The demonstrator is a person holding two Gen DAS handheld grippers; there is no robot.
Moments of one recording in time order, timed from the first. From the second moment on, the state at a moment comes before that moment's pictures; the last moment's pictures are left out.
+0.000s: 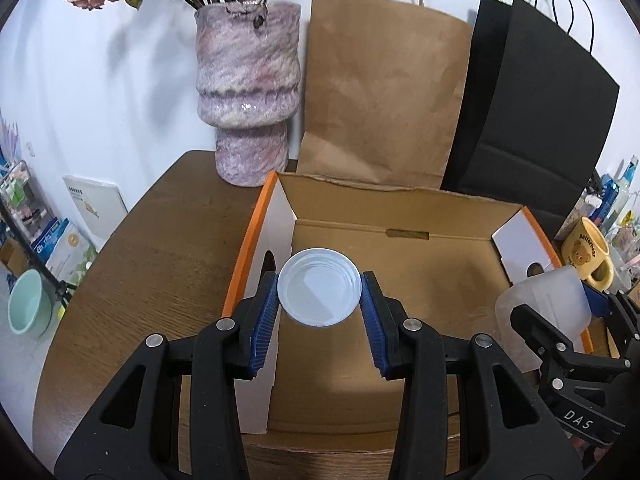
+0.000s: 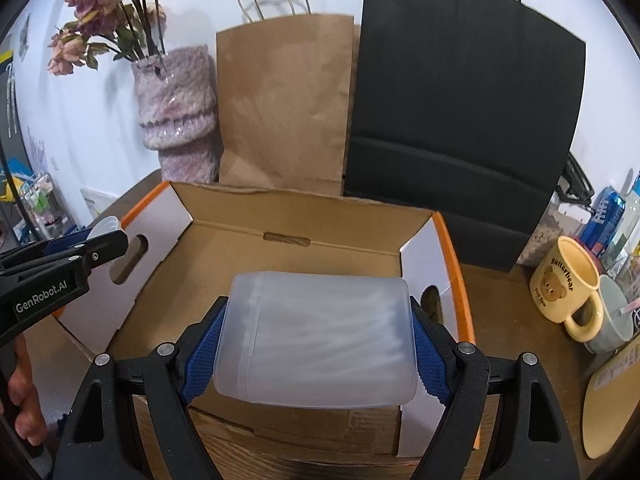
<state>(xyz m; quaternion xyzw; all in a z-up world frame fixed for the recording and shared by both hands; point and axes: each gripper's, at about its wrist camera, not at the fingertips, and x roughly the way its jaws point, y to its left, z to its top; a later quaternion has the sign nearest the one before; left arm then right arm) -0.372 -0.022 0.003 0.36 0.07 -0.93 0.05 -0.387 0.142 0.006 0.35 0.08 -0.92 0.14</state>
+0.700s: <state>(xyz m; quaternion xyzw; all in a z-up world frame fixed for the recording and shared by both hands) -0.361 -0.016 0.017 0.33 0.05 -0.94 0.06 -0.392 0.152 -0.001 0.37 0.06 -0.92 0.14</state>
